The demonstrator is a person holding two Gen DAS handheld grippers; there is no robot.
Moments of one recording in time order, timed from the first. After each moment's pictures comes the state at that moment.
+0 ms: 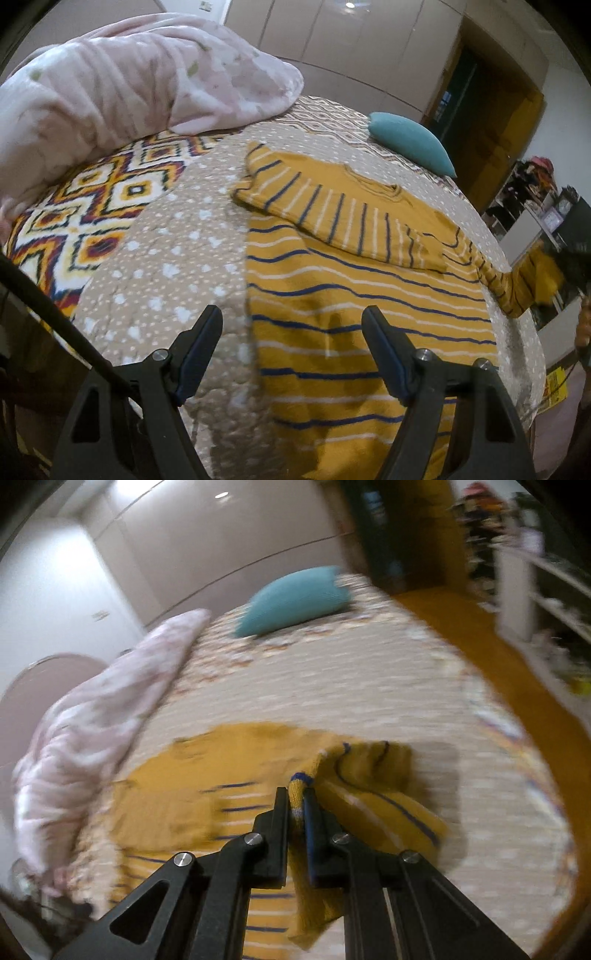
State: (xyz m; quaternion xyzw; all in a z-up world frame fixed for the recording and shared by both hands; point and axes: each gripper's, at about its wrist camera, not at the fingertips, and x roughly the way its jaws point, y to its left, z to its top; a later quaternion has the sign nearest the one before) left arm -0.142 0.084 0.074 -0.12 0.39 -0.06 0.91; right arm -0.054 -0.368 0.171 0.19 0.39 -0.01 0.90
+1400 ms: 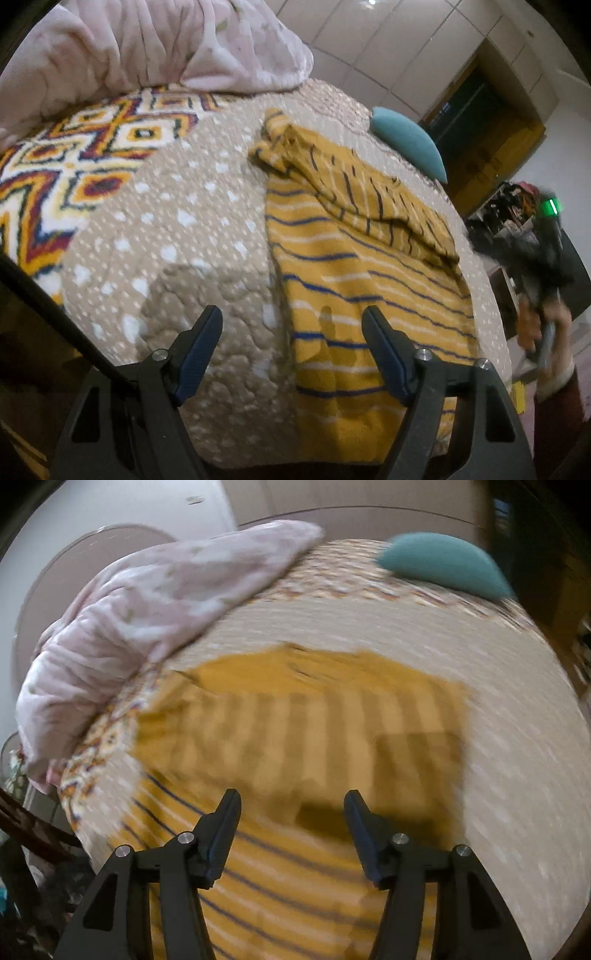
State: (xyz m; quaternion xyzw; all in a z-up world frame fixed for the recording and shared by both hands) left arm -0.146 0.120 0.042 -0.20 0.43 -0.10 0.87; right arm 0.012 -0.217 0.113 0.04 0.49 0.12 0.86
